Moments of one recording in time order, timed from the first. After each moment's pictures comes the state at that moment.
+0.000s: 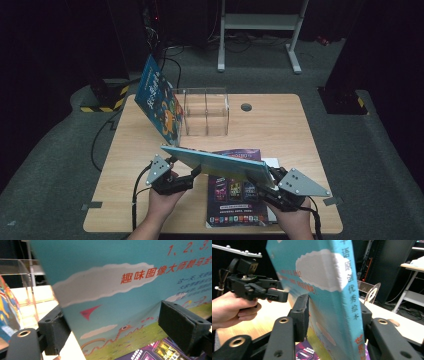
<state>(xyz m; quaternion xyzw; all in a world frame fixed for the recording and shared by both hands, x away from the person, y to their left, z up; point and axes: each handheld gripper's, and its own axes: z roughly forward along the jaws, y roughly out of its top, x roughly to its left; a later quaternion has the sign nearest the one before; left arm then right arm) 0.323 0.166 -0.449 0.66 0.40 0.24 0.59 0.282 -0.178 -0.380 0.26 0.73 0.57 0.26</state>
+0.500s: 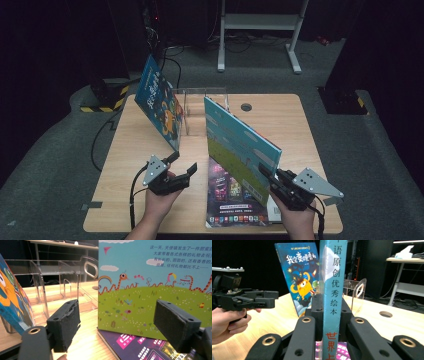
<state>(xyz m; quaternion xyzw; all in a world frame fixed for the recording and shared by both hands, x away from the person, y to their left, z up) 0.321 0.173 -0.450 0.66 0.39 0.25 0.59 0.284 -0.197 -0.389 0.33 0.68 0.60 0.25</state>
